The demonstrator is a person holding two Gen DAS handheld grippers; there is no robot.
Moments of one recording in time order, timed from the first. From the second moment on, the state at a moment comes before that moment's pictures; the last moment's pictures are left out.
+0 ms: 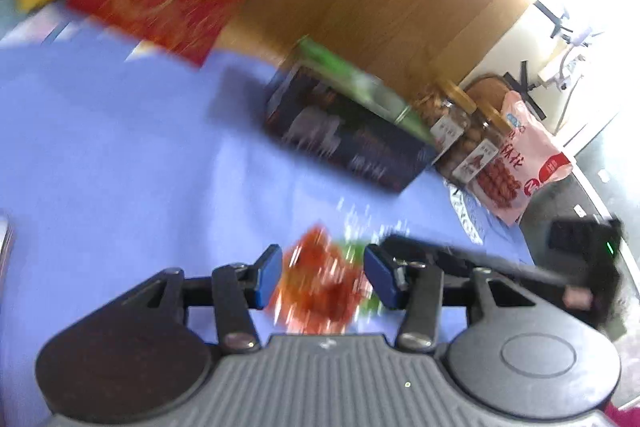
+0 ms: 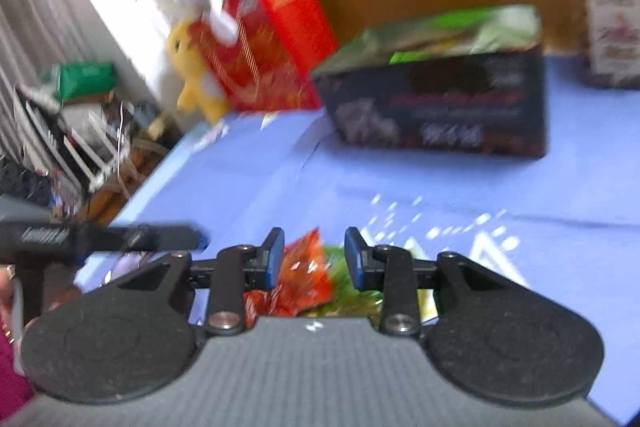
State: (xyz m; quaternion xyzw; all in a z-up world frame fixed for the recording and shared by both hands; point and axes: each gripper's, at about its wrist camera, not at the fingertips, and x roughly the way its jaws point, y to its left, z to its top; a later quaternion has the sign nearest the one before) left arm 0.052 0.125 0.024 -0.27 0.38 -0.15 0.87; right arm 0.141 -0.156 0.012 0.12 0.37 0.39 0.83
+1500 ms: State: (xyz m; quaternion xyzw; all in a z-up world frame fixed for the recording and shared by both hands) left arm 0.049 0.164 -0.021 -0.39 0.37 -0.15 0.83; right arm 0.109 -0.120 -0.012 0.20 0.42 0.41 0.78
